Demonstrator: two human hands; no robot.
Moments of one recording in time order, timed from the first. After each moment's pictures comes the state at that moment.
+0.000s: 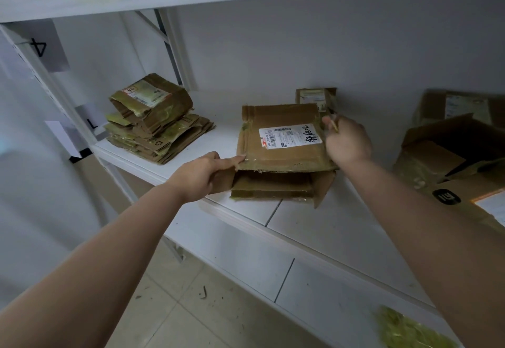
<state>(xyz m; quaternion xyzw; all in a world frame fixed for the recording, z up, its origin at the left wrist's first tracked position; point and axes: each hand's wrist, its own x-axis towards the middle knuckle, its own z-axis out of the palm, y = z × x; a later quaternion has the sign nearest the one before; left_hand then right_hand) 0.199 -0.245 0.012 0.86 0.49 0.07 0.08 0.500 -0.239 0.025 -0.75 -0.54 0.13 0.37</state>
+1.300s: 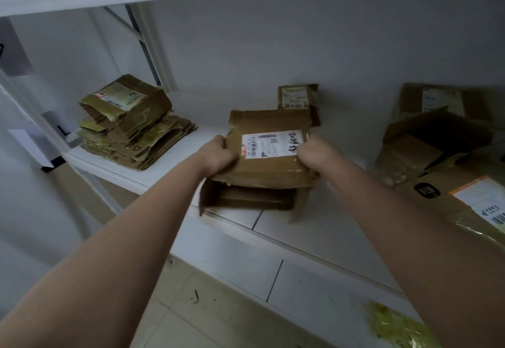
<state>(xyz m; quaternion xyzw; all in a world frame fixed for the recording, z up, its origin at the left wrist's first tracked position) 0.275 -0.211 0.035 0.68 0.65 0.15 0.31 0.481 -0.239 0.019 -0.76 -0.54 0.27 0.25</state>
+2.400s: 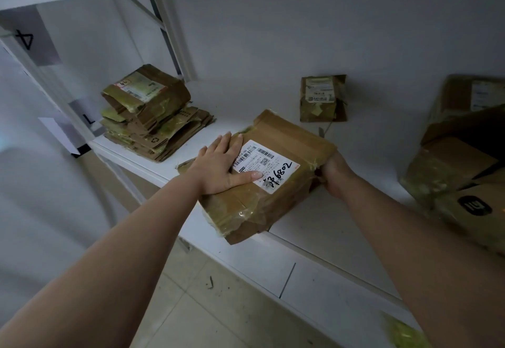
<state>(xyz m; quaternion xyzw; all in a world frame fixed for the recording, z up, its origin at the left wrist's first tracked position) 0.232 -0.209 0.003 0.82 0.56 -0.03 0.09 0.473 -0.220 -0.032 -0.55 -0.36 0.56 0.50</state>
